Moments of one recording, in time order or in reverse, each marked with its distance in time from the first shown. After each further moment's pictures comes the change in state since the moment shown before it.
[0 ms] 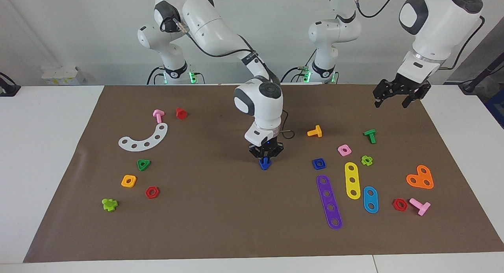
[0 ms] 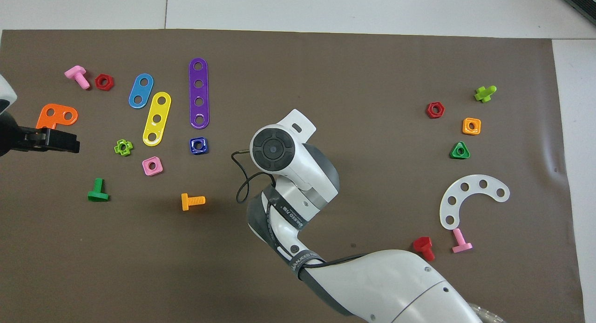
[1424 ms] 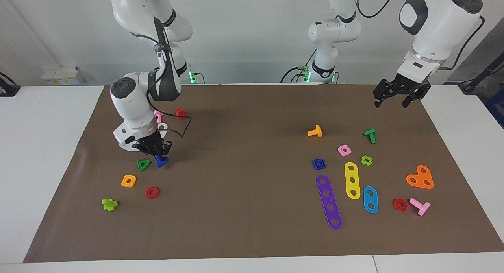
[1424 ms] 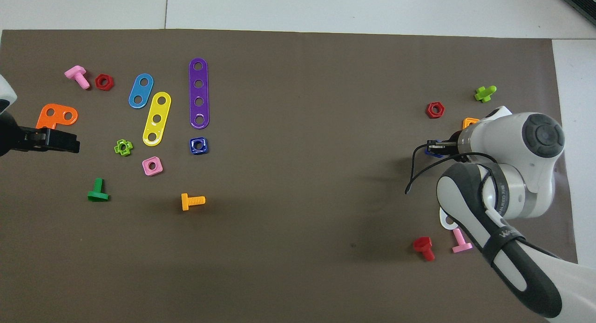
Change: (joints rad) left arm 0.000 0.000 0.000 0.000 0.000 0.000 0.000; right arm -0.584 -0.452 -0.016 -0.657 0.156 0.168 -0.603
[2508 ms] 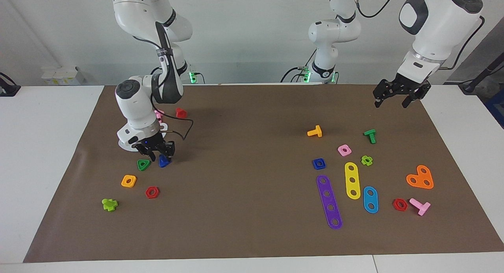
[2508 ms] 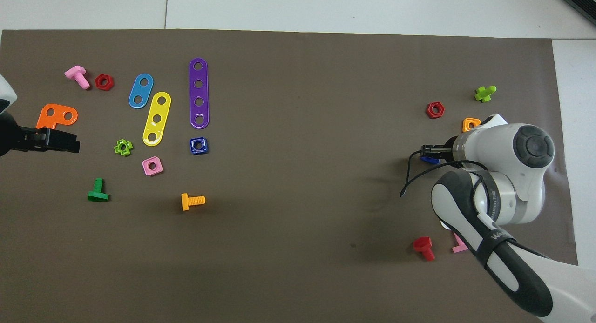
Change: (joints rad) left arm 0.000 0.000 0.000 0.000 0.000 0.000 0.000; right arm -0.003 -0.037 -0.002 0.125 0.000 -0.123 0.011
